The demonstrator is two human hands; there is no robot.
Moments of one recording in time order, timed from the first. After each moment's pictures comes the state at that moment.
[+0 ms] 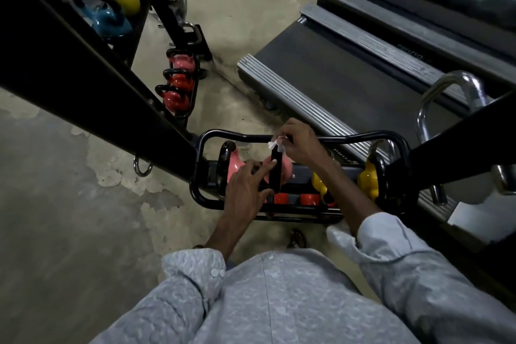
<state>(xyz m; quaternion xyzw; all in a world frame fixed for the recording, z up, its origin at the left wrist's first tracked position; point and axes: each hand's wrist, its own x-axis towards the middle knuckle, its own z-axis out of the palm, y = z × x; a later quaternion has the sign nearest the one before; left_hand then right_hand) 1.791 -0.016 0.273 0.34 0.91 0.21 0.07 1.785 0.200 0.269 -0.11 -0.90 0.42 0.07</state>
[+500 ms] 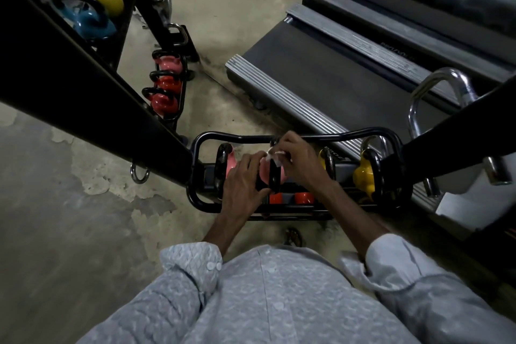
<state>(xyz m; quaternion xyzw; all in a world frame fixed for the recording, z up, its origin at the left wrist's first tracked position) 1.776 -0.013 0.277 0.35 0.89 0.26 0.08 1.823 0.171 0.268 -0.08 -0.91 0.39 0.13</state>
